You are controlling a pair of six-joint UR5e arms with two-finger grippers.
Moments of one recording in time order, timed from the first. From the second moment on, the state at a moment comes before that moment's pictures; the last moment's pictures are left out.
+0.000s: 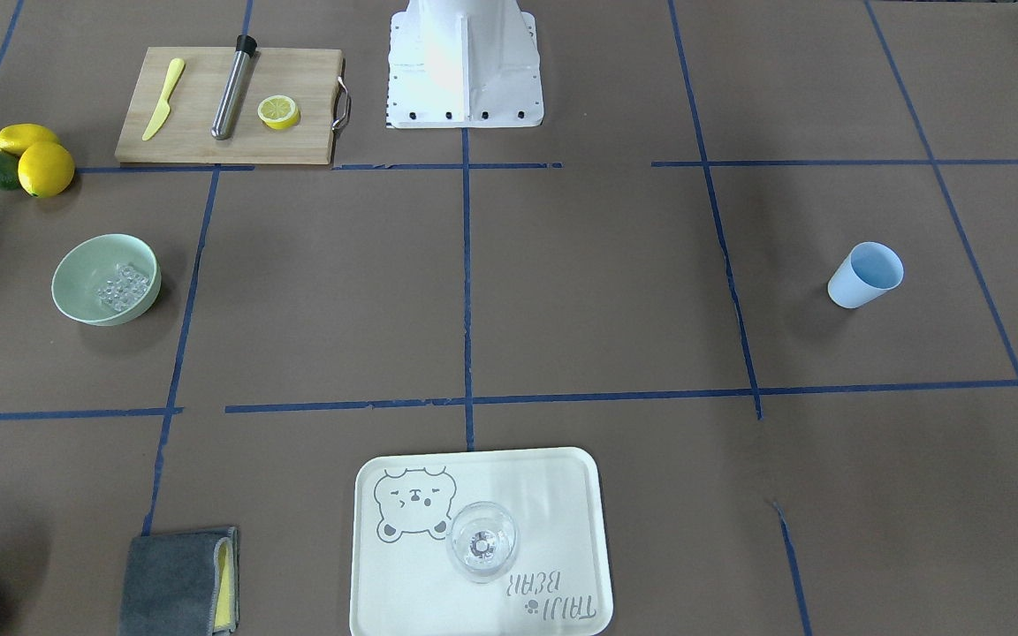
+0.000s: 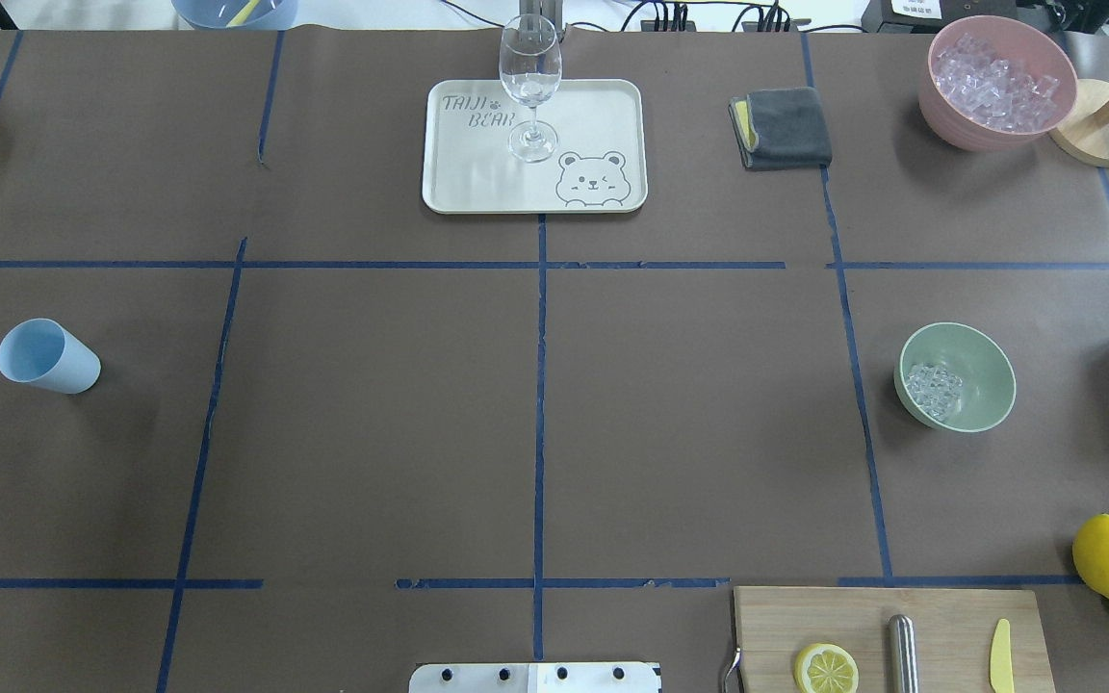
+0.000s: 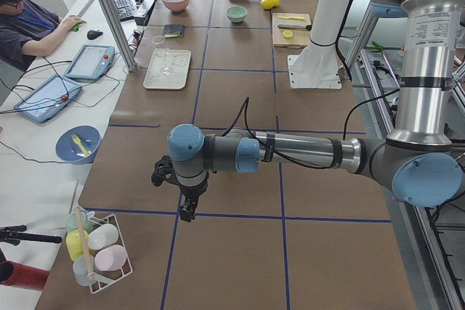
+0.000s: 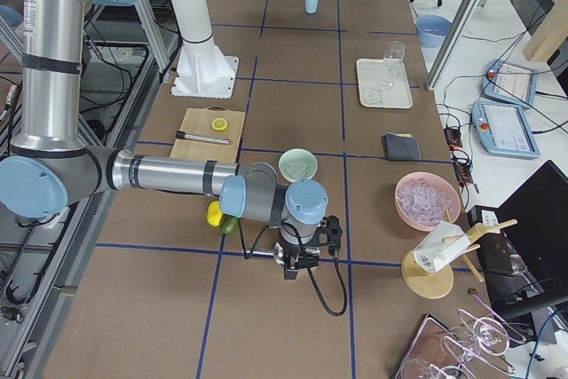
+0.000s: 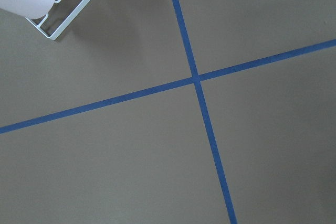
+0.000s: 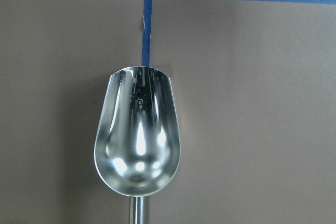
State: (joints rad) left arm -1.59 -1.57 -1.64 -1.53 -2.30 0.24; right arm 1.58 -1.70 1.67 -1.68 2.34 -0.15
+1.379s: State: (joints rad) left arm -1.59 -1.57 -1.62 -1.53 -2.30 0.25; right arm 1.58 -1.70 1.70 -1.68 2.30 -0.14
